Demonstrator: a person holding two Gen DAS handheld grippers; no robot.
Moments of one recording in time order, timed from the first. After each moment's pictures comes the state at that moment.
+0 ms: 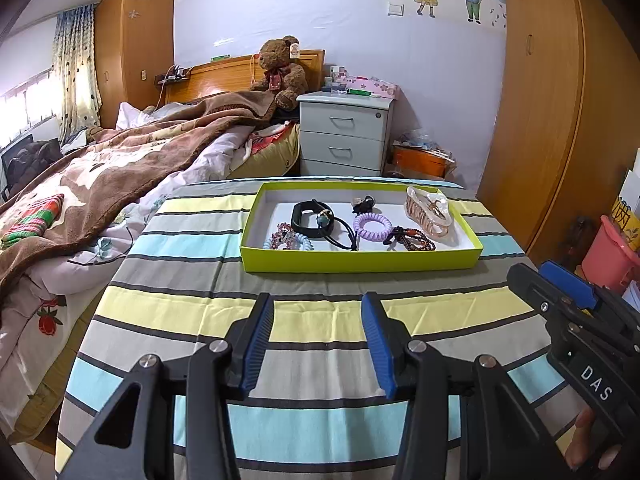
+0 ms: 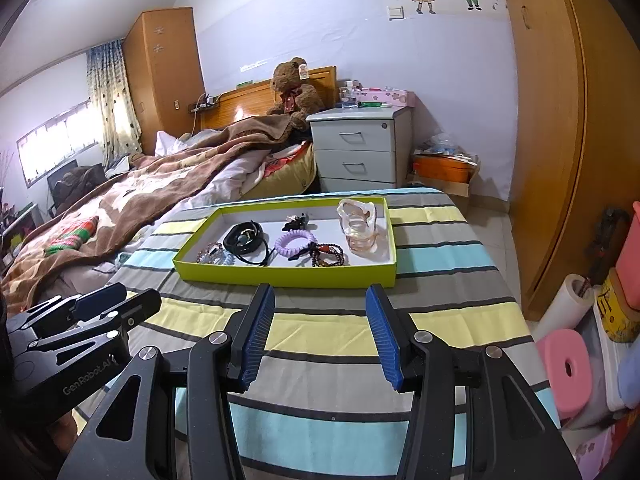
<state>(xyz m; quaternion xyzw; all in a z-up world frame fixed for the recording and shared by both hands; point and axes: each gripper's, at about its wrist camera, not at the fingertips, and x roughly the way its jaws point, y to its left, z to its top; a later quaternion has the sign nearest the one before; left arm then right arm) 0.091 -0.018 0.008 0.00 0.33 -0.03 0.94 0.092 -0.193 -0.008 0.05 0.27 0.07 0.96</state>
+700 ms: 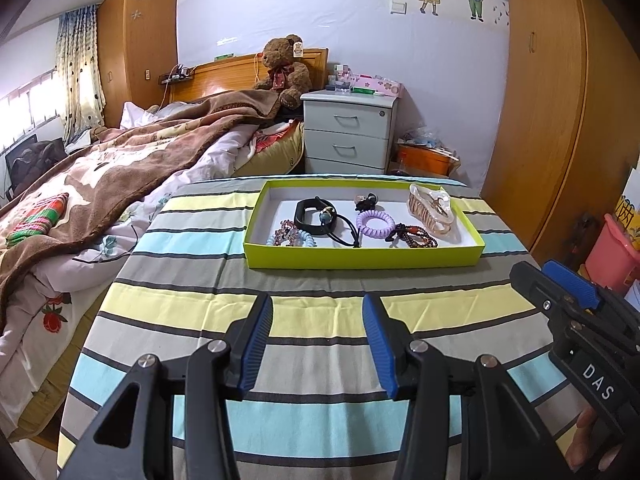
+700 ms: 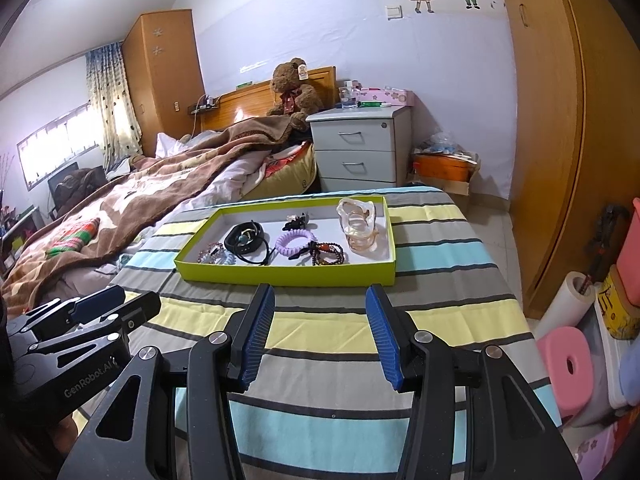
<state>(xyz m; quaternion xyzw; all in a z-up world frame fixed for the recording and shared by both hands) 0.088 -0.019 0.007 0.00 0.33 -0.02 0.94 0.089 -0.194 -0.005 0.05 0.27 0.07 0.96</state>
